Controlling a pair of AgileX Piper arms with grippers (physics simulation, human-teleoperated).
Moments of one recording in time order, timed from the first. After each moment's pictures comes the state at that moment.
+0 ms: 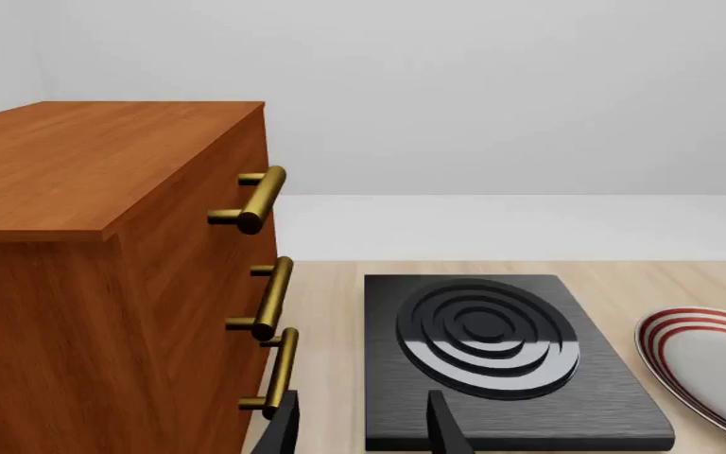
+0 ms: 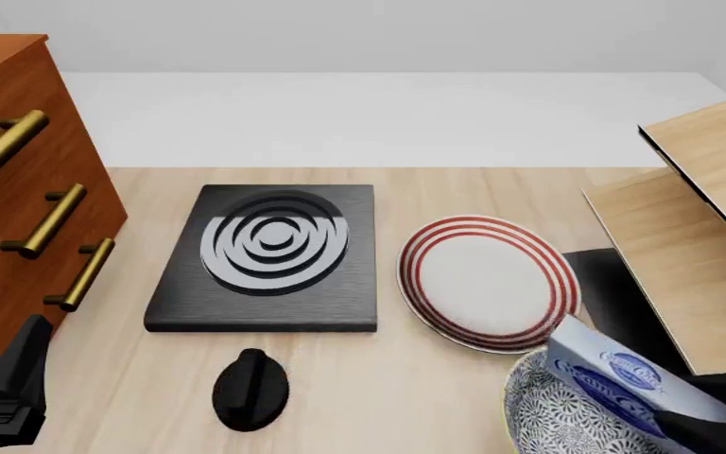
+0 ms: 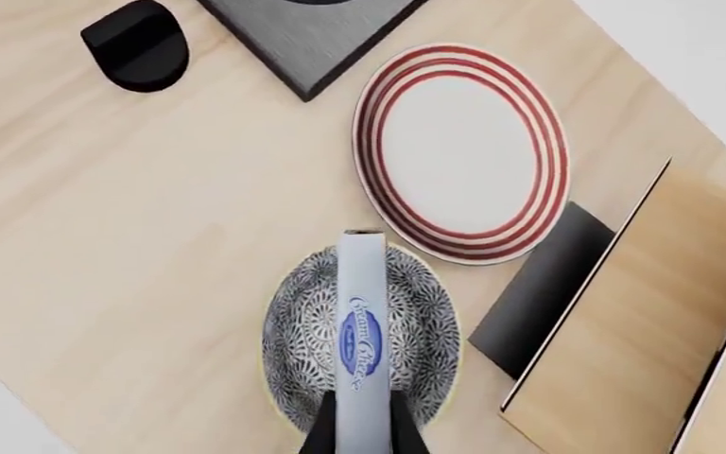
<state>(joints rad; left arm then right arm) 0.00 0.01 0.00 0.00 0.00 0.51 0.40 -0.64 1.10 -0.31</state>
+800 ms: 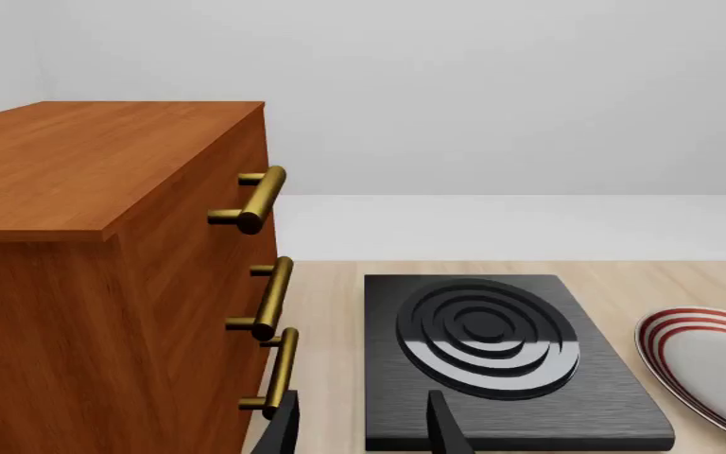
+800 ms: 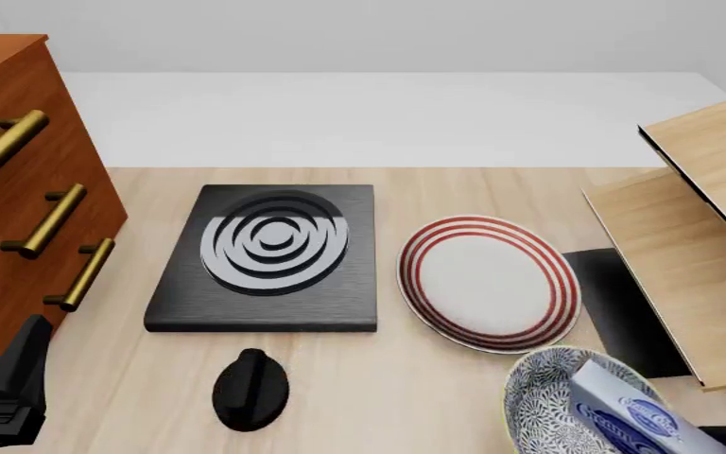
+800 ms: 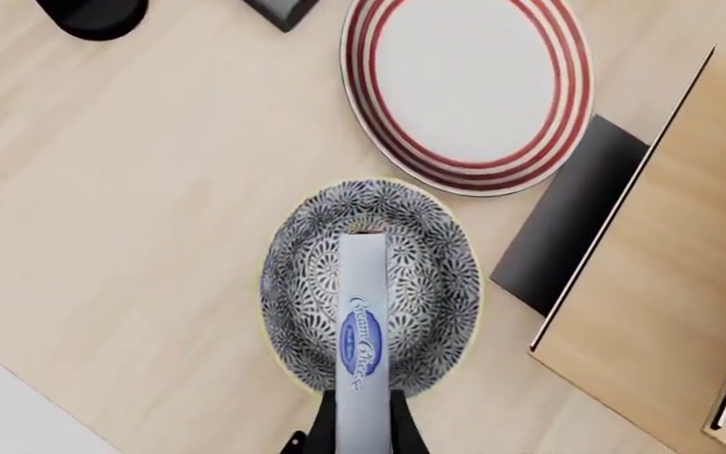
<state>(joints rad) 0.00 0.01 0.00 0.00 0.00 0.44 0.32 -0.55 1.20 -0.25</state>
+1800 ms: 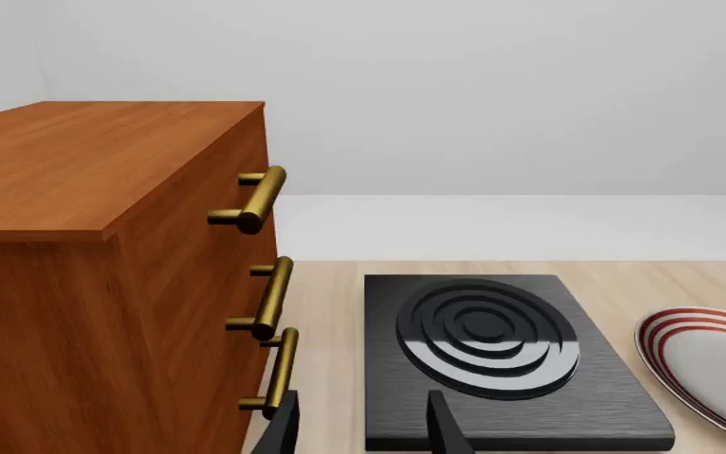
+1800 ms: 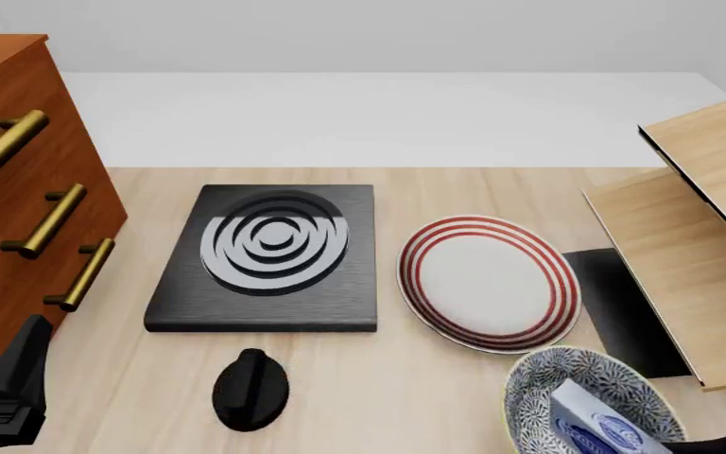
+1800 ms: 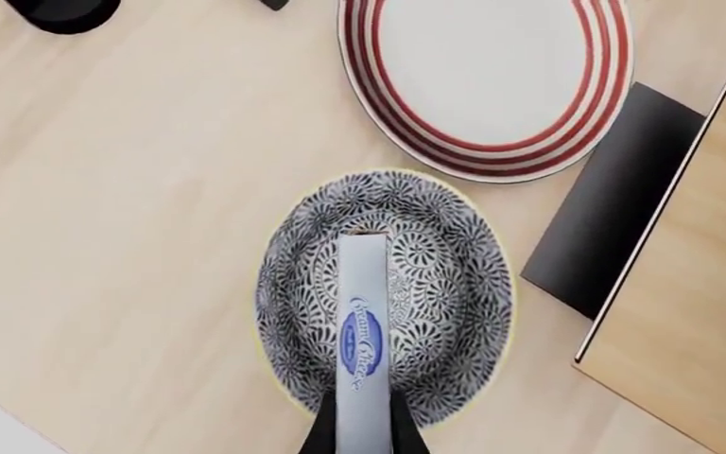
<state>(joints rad) 0.00 0.01 0.00 0.00 0.00 0.46 0.31 -0.37 1.06 -0.18</state>
